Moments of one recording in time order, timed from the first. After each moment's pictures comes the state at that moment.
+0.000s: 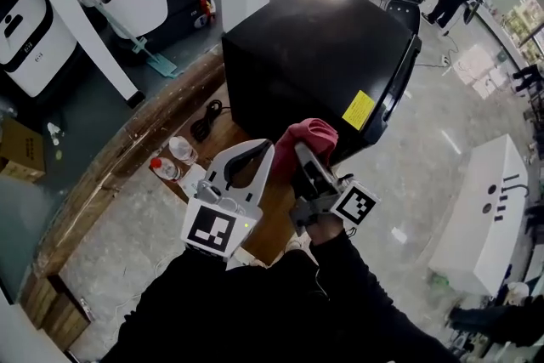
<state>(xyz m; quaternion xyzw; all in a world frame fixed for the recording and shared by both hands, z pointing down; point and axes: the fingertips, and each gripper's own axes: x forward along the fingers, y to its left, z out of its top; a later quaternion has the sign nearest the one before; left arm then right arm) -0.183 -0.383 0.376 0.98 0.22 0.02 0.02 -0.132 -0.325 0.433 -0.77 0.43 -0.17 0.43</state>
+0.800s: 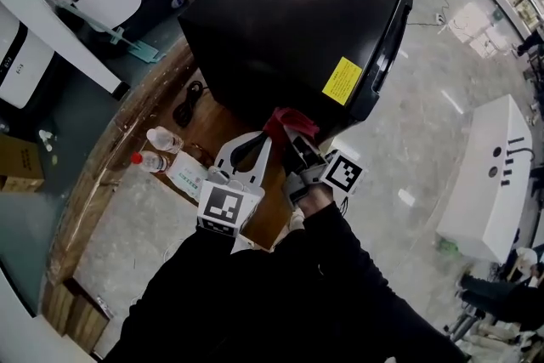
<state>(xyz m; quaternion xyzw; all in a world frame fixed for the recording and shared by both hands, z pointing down) -0.139 -0.329 0.499 0.97 0.24 0.08 0.02 -0.085 -0.287 0.538 -0.76 0.37 -0.23 0.49</state>
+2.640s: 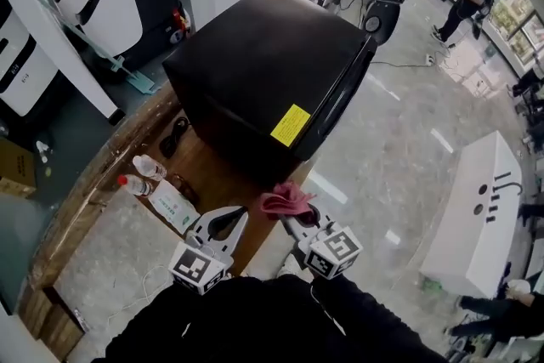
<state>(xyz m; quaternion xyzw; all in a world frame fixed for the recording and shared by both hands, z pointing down) -0.221 -0.262 0.474 0.95 0.29 0.11 0.07 -0.175 -0.195 0.482 -0.86 0.47 -0.17 0.10</state>
